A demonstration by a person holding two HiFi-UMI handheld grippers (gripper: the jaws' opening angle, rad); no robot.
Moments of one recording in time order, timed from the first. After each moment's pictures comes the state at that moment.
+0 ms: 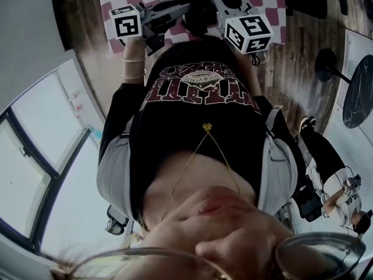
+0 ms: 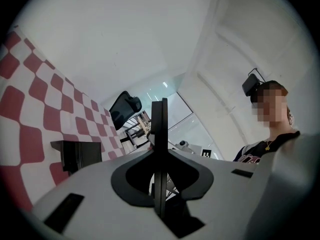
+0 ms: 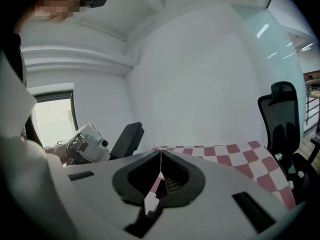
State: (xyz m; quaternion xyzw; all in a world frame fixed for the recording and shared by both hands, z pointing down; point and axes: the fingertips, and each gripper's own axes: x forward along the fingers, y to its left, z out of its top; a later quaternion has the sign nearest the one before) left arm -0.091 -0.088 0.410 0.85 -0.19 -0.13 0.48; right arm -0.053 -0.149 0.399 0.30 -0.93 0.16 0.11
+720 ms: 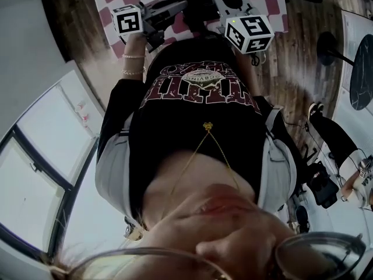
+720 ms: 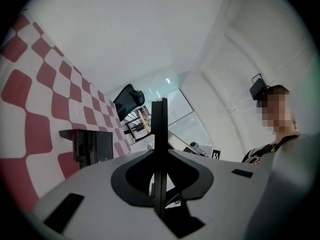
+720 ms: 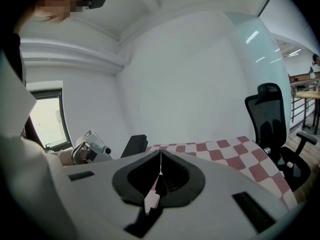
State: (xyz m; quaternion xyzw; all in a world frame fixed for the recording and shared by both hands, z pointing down) left arm -0.103 -0.087 0.449 0.84 -0.16 -0.11 0.51; right arm -0.046 -0.135 0.410 0.36 -0.91 0.17 0.11
